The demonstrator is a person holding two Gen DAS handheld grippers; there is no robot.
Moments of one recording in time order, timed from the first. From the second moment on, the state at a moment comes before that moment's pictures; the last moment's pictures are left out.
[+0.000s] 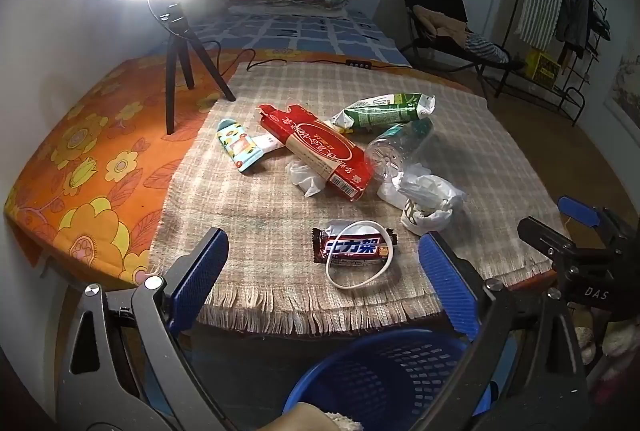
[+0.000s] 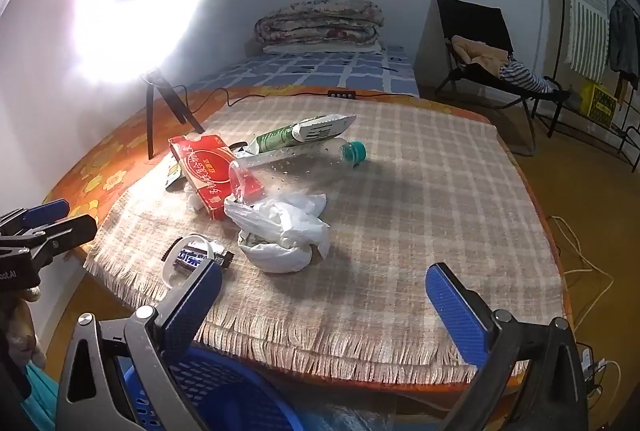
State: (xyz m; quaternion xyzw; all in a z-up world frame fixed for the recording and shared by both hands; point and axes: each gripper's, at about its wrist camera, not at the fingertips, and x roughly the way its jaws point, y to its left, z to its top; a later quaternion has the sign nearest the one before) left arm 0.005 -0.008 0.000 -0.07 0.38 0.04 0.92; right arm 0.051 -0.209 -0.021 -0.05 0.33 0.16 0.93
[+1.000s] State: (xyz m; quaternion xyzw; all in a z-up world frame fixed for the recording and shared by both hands) left arm 0.005 -0.003 -0.010 -0.07 0.38 0.05 0.92; right arm 0.052 -0.209 -0.021 -0.05 0.34 0.16 0.93
